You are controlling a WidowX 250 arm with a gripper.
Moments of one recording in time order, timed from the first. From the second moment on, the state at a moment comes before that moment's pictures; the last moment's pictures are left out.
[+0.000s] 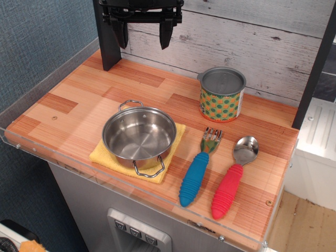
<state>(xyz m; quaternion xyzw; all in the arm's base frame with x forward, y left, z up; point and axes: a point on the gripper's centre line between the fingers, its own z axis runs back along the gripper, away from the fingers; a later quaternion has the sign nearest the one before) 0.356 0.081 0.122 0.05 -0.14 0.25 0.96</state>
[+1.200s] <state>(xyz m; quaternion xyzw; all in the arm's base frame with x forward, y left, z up) 0.306 -0.016 0.080 0.03 -0.07 0.15 0.99</state>
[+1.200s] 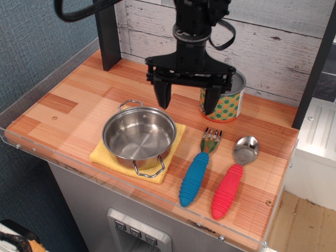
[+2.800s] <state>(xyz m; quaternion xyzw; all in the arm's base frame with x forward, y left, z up) 0.274 -0.055 0.039 0.05 -0.03 0.07 1.00</state>
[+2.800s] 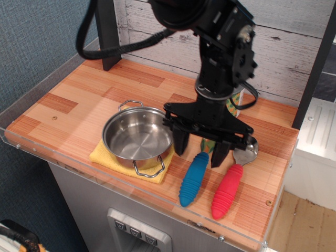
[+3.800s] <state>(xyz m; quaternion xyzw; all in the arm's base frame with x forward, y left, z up) 0.271 -0.053 0.008 0.07 -0.01 0.09 0.99</state>
